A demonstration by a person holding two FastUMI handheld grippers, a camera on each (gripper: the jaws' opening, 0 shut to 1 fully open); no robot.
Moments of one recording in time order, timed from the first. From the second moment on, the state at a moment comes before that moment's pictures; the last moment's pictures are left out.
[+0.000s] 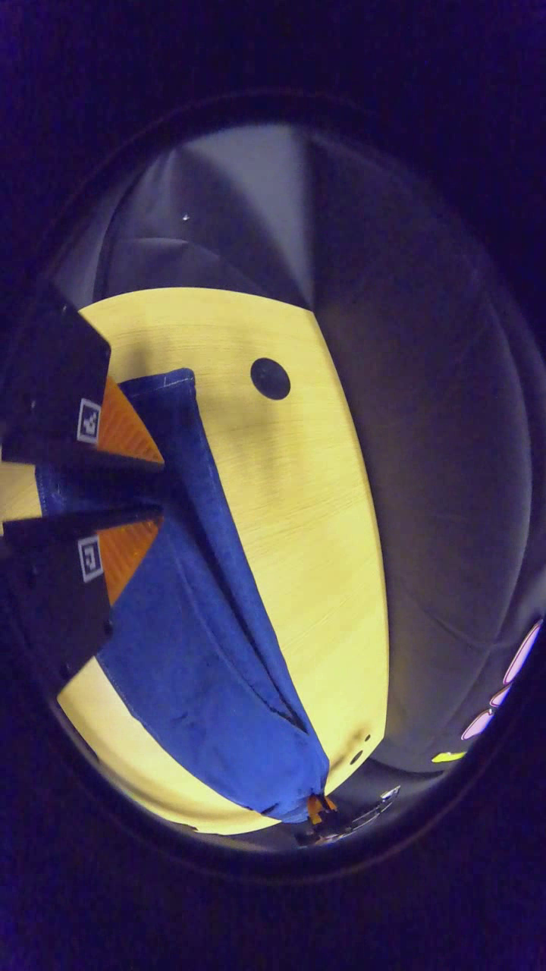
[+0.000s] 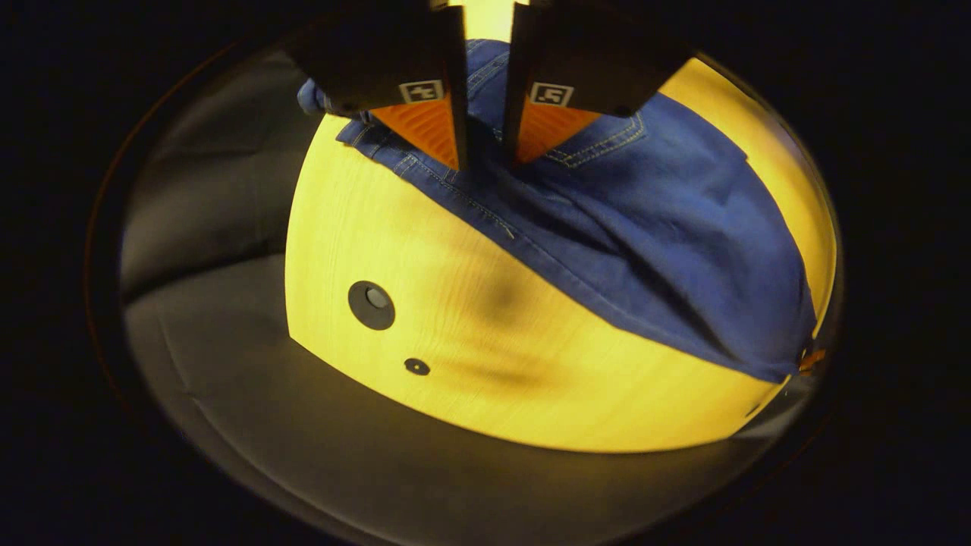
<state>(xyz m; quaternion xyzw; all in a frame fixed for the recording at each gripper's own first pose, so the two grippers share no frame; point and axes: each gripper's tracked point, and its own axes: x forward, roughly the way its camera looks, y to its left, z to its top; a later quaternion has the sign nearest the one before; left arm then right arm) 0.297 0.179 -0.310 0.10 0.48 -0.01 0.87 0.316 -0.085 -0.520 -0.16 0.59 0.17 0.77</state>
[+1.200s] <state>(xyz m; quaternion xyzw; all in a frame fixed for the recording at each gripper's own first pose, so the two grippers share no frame) 0.196 0.078 -0.038 0.04 0.13 -0.06 0.99 0.232 -0.169 -0.565 0.42 0.55 -0.26 0.68</state>
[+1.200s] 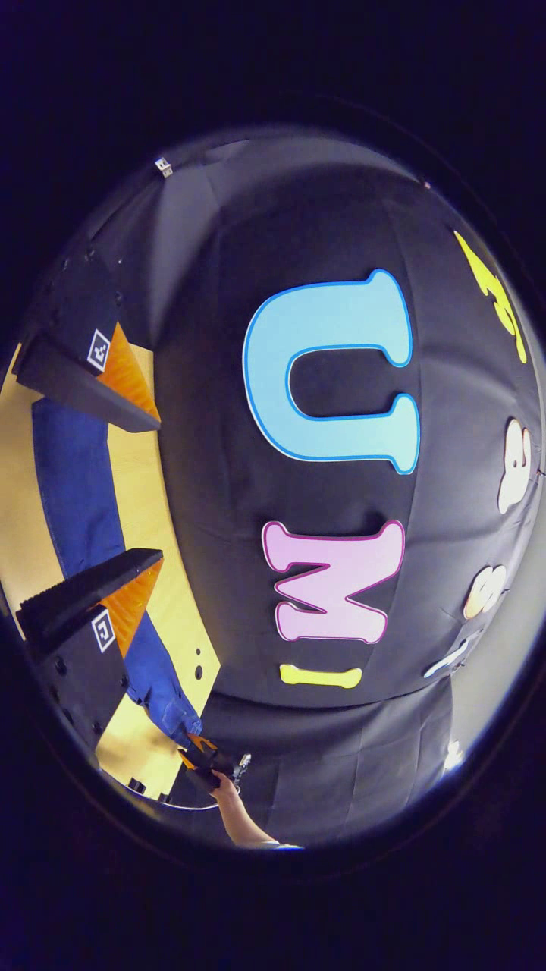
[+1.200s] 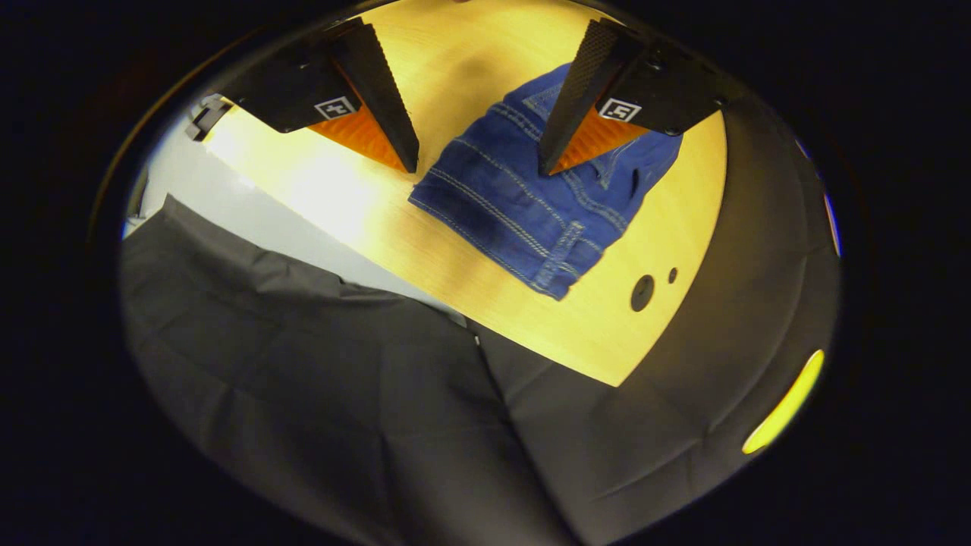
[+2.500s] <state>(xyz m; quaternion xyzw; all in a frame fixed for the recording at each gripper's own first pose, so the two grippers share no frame) 0.082 0.179 -0.114 -0.04 0.20 -0.03 0.98 0.321 0.191 -0.329 0.24 0.39 0.14 0.88</state>
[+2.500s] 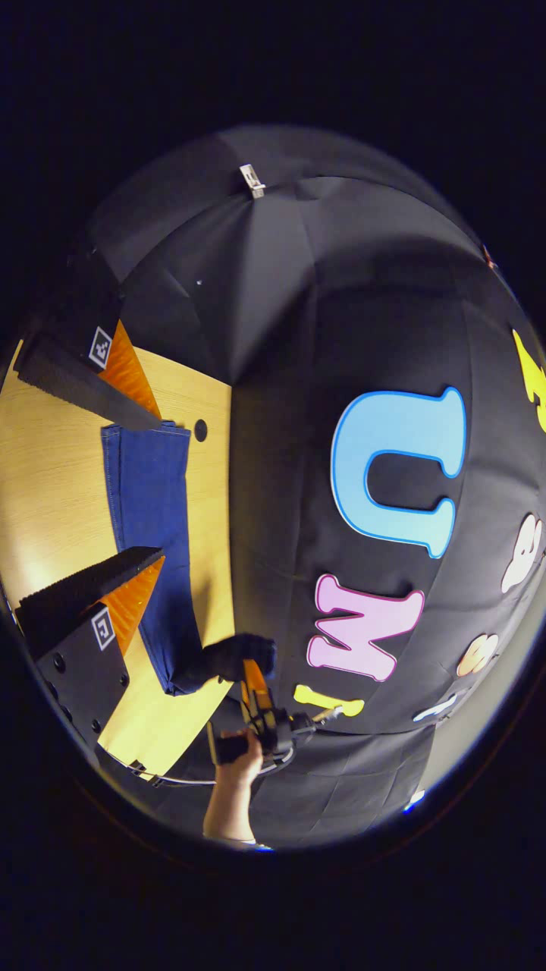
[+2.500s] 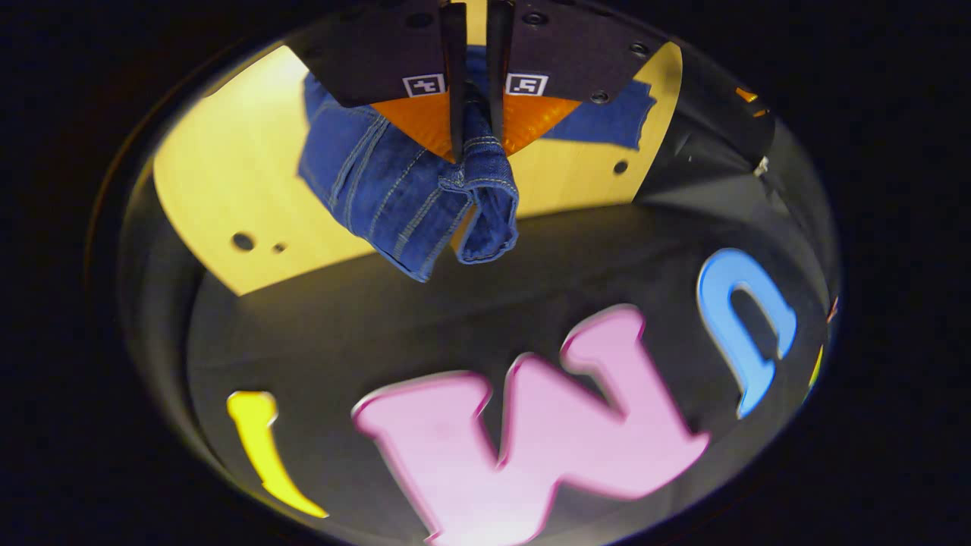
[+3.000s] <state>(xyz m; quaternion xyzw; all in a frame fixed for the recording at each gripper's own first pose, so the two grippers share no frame) 0.104 0.191 -0.193 -0.18 0.31 0.01 0.93 0.279 0.243 -0.377 0.26 0.48 0.25 0.80</state>
